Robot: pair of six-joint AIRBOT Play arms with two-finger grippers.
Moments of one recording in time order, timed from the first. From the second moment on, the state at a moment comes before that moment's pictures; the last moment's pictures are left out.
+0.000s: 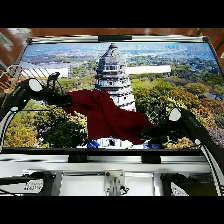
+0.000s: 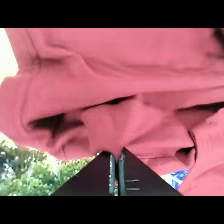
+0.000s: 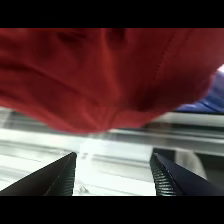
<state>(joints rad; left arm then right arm) -0.09 -1.45 1.21 1.21 -1.04 -1.43 0.17 -1.15 0.69 -1.10 1.25 1.74</state>
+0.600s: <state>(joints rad) -0.09 -1.34 1.23 1.21 -1.05 -1.41 0.26 -1.19 0.66 -0.98 1.11 1.76</state>
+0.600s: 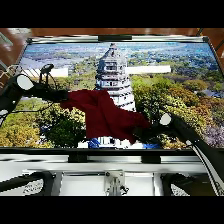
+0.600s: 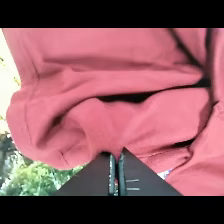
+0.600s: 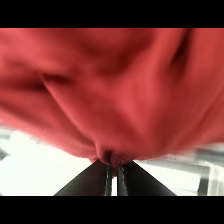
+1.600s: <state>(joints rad) -0.09 -0.83 1.86 1.48 -1.24 -1.39 0.00 -0.70 1.63 -1.26 1.10 1.69</state>
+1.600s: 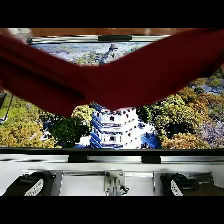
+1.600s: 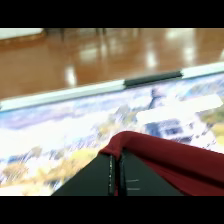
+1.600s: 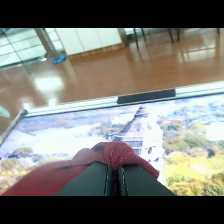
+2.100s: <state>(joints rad) -0.09 -0.81 1.49 1.50 -1.35 -1.42 0.00 -0.82 1.39 -1.41 1.55 1.74</state>
